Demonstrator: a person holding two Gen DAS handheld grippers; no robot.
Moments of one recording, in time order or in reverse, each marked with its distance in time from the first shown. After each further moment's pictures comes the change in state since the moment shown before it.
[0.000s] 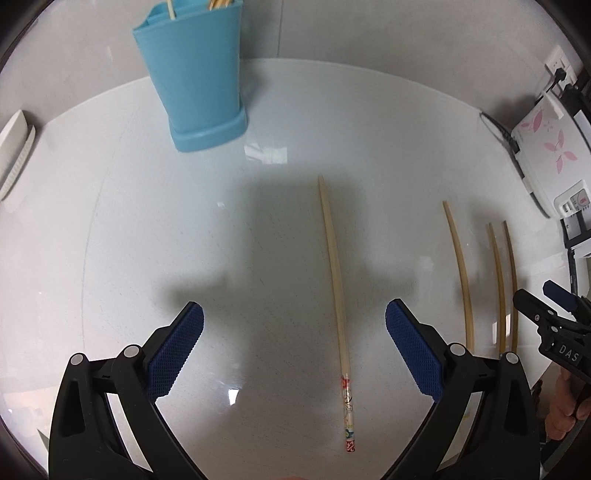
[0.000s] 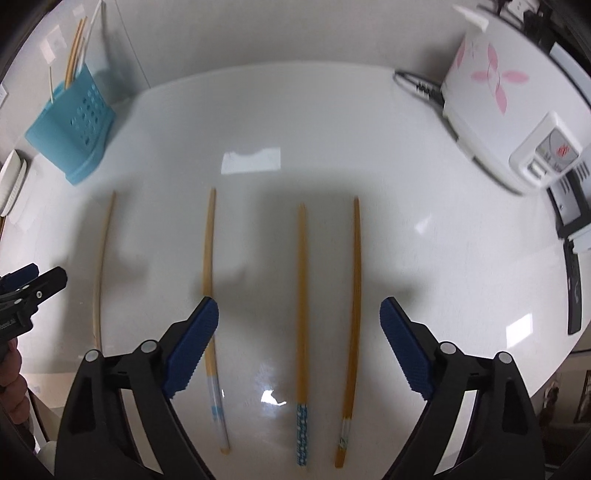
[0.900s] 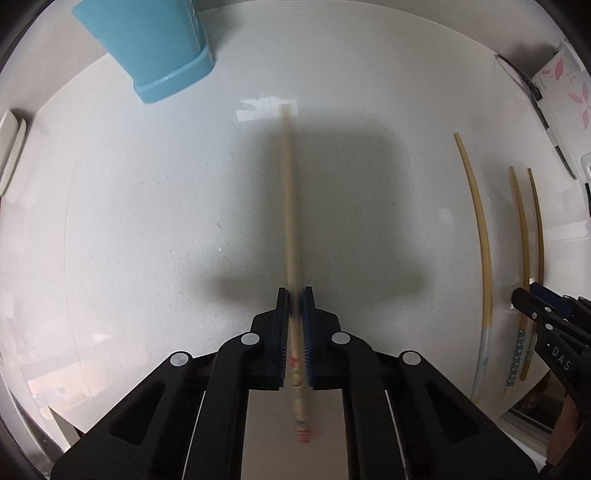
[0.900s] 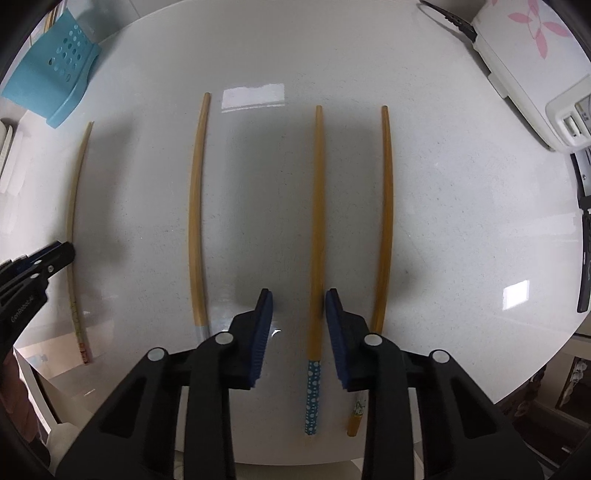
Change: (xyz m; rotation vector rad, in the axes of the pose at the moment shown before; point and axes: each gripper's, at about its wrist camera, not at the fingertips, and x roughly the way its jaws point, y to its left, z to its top) left arm 0.034 -0.037 -0.008 0.034 0.208 0.079; right arm 0.039 0.015 -0.005 -0.018 0.261 0.014
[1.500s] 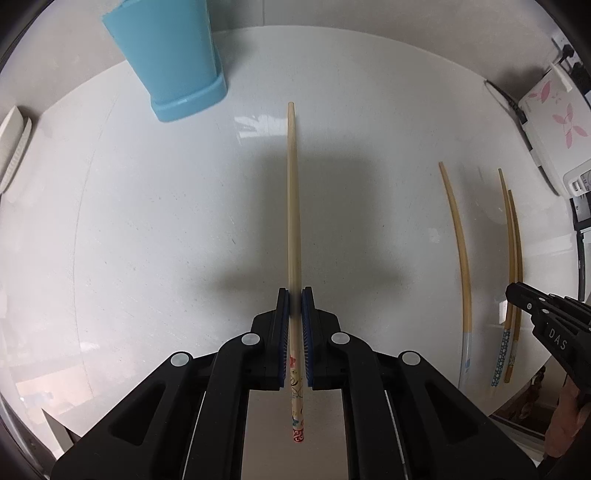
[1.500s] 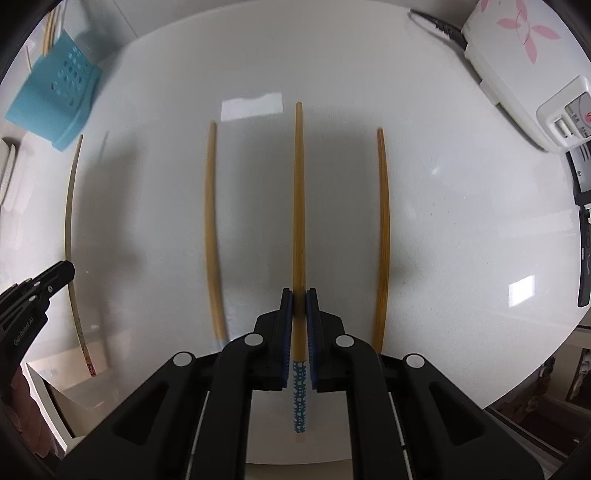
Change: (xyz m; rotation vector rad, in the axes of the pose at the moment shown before) left arm -0.031 0.020 -0.012 -0.012 -0.097 -0.049; right arm -0.028 0.003 0.001 0.036 -0.062 0.019
